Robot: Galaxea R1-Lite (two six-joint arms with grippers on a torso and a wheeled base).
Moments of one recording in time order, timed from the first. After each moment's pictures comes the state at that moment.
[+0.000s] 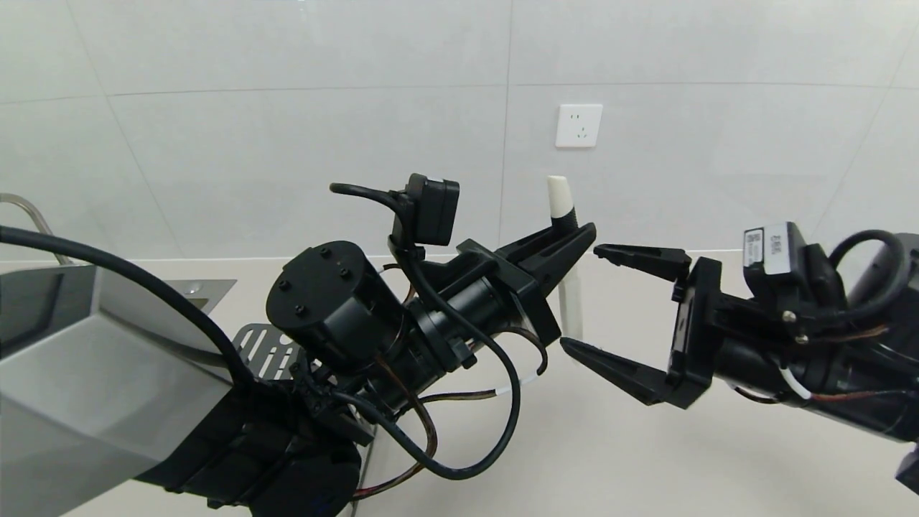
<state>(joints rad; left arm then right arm) -0.88 1.99 -0.84 -1.55 -0.22 -0.33 0.54 1.59 -0.43 -1.17 0.53 -0.30</state>
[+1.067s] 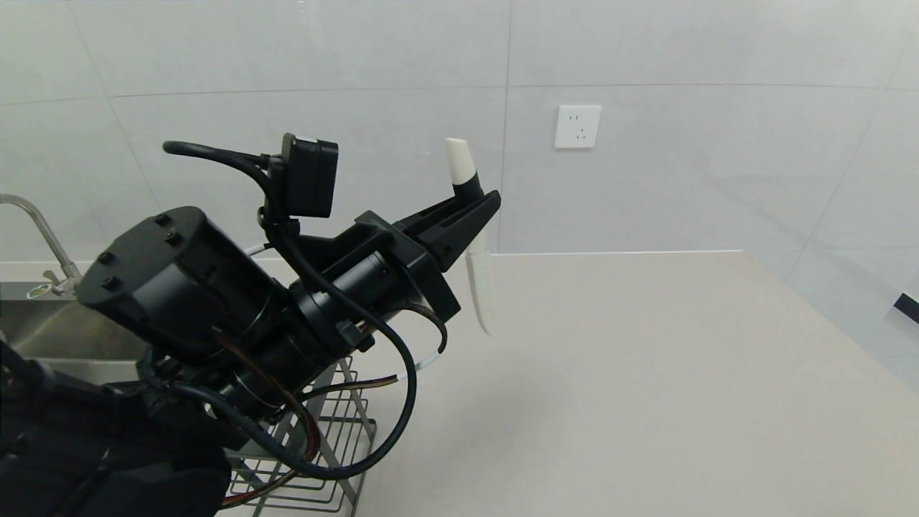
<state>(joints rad) -0.78 1.74 -0.67 -1.46 -0.19 -0.22 0.06 0.57 -0.01 -0.81 0.53 -0.31</state>
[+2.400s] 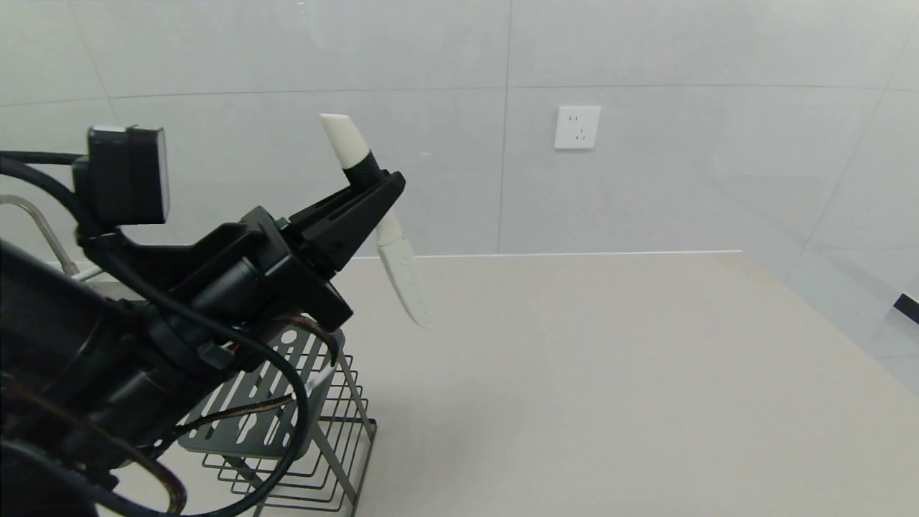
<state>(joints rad) -0.69 1.54 -0.47 -1.53 -0.19 -0.21 0.00 0.00 0.00 0.01 0.05 0.01</state>
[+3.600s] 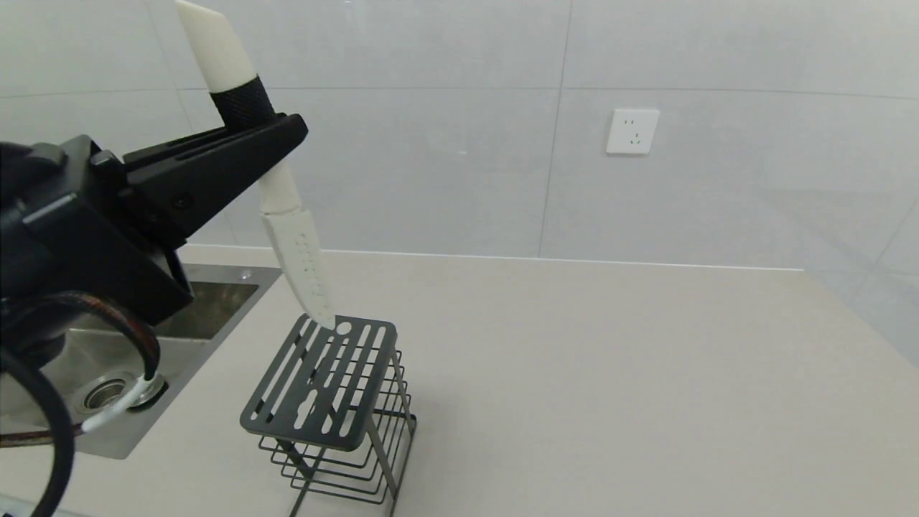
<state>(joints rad) -0.75 1.17 -0.68 -0.80 -0.09 -0.01 0.00 0.00 0.00 0.01 0.04 0.01</state>
